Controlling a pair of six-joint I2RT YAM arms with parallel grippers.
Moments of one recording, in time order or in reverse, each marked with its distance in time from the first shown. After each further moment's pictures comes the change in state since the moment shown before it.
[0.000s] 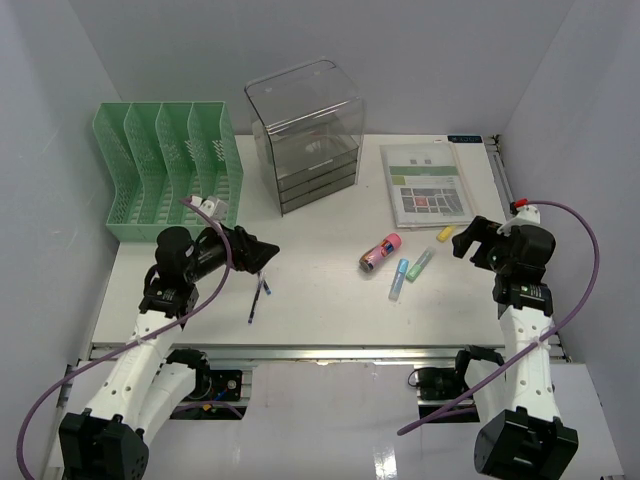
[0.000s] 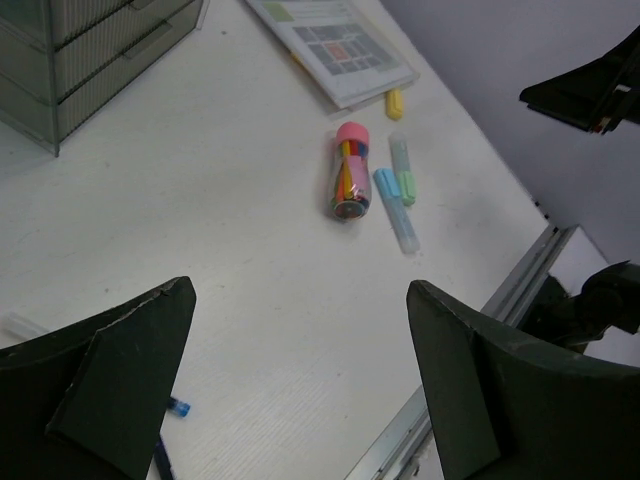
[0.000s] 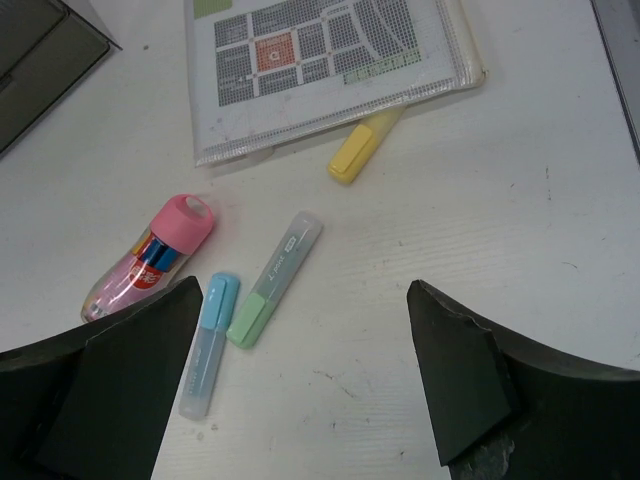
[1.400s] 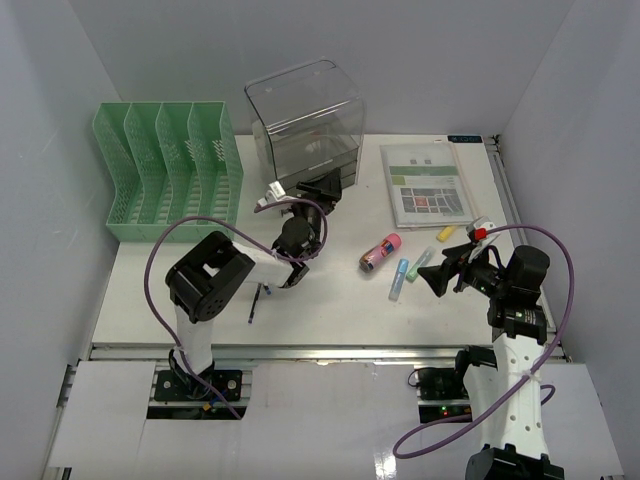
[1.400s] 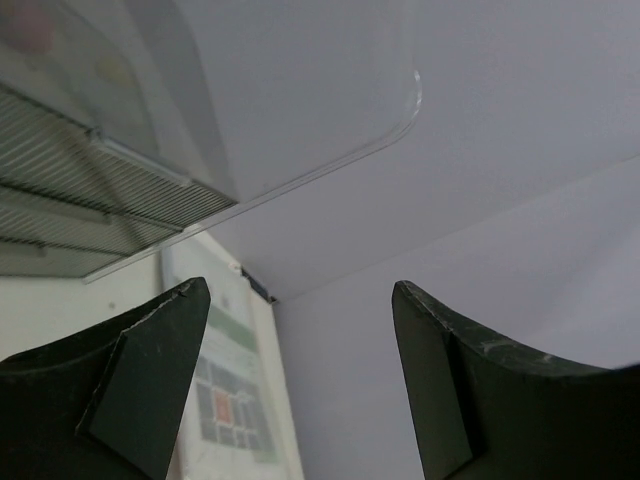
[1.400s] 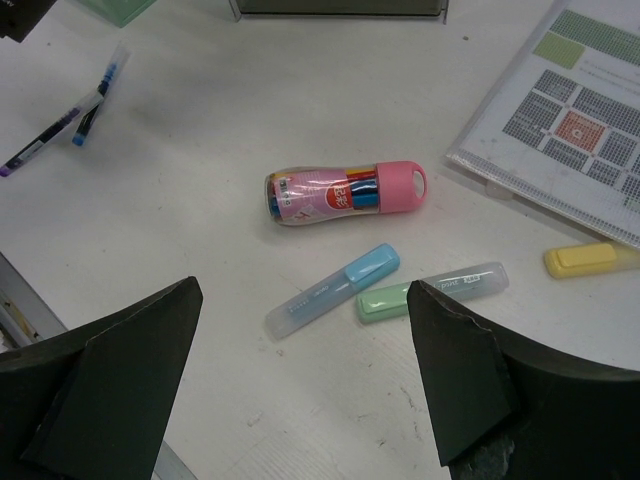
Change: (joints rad) left arm -0.595 1.135 0.323 1.288 -1.270 -0.626; right arm 0.015 -0.204 -0.103 -0.039 -0.645 -0.405
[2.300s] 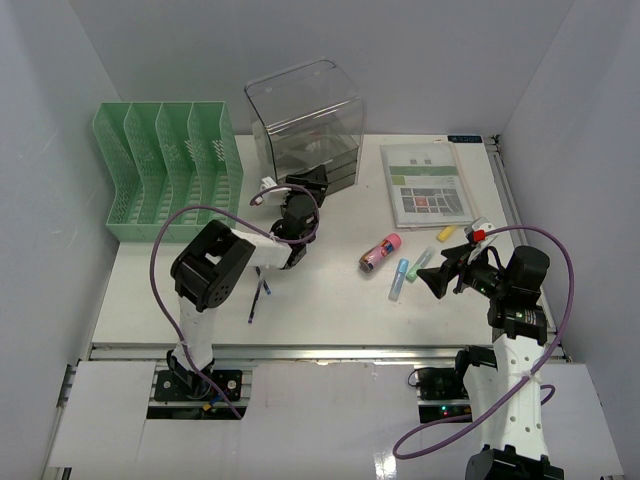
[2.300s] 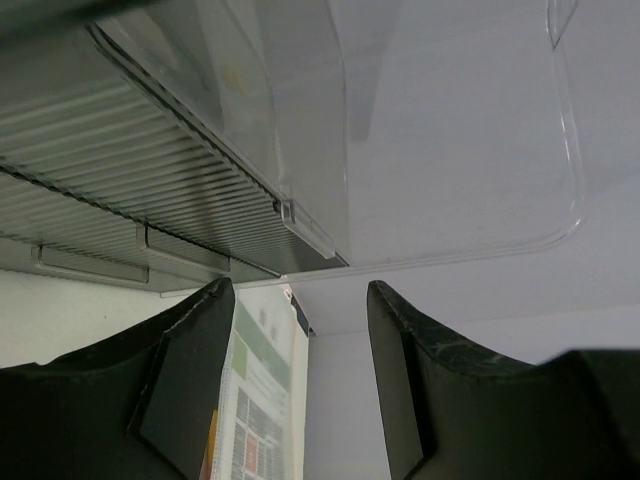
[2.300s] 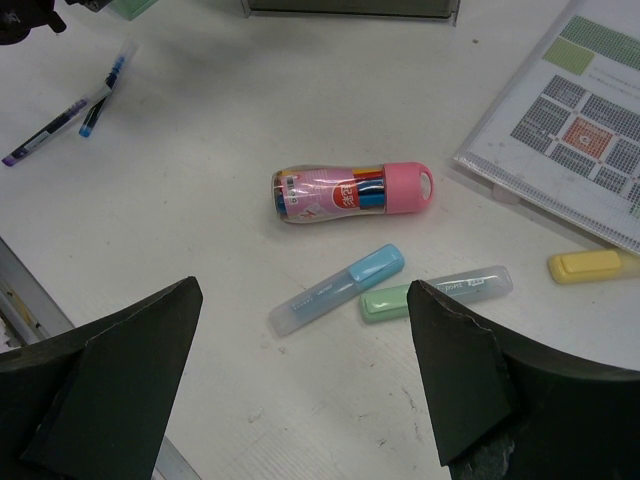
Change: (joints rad) left arm 0.099 0.106 0.182 -0.338 -0.054 -0.296; right arm 0.001 -0.003 0.005 -0.021 -0.018 -0.030
